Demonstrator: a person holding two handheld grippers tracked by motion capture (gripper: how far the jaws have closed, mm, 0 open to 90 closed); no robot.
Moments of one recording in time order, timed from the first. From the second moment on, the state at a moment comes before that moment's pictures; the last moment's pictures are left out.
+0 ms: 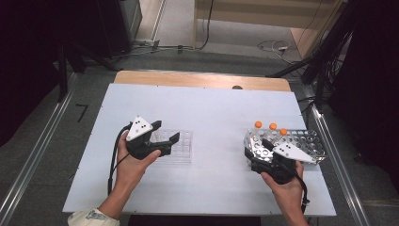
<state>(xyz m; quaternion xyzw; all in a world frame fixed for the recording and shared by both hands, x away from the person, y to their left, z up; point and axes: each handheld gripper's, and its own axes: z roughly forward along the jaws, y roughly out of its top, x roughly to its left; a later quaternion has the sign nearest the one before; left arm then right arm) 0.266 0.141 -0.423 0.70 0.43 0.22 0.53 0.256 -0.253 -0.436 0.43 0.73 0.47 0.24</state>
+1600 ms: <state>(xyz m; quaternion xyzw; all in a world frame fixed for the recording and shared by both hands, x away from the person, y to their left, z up) 0.268 0.137 -0.429 0.71 0.43 0.22 0.52 0.300 -0.314 -0.462 0.52 0.67 0.42 0.31</state>
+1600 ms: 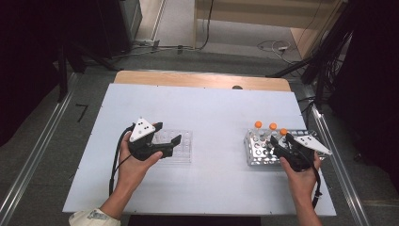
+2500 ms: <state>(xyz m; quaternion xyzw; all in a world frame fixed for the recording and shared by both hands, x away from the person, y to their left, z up) 0.267 0.135 -0.430 0.71 0.43 0.21 0.52 0.301 -0.311 -0.460 0.51 0.68 0.42 0.31</state>
